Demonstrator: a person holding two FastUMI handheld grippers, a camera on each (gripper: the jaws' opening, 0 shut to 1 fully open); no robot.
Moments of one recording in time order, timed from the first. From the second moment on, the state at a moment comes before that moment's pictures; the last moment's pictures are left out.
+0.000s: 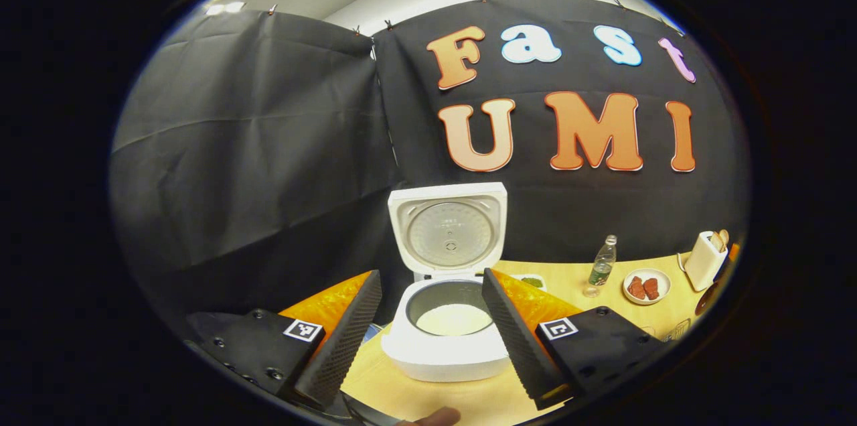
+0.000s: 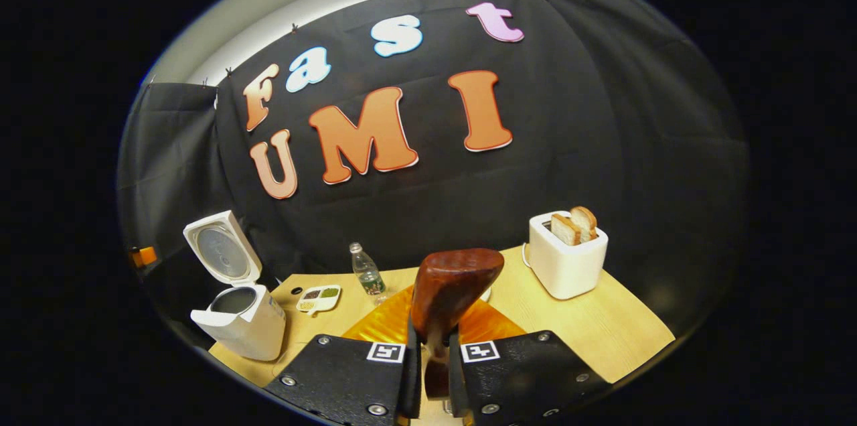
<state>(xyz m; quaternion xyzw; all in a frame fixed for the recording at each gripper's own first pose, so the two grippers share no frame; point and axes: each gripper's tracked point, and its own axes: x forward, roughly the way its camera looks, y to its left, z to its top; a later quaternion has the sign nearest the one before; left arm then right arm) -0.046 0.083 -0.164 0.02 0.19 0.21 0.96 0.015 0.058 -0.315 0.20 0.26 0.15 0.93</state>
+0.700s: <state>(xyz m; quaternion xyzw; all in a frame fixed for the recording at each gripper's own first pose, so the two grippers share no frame) -0.070 0.039 -0.145 0.06 0.20 0.23 0.95 -0.012 0.052 -0.425 0.28 0.32 0.13 0.90</state>
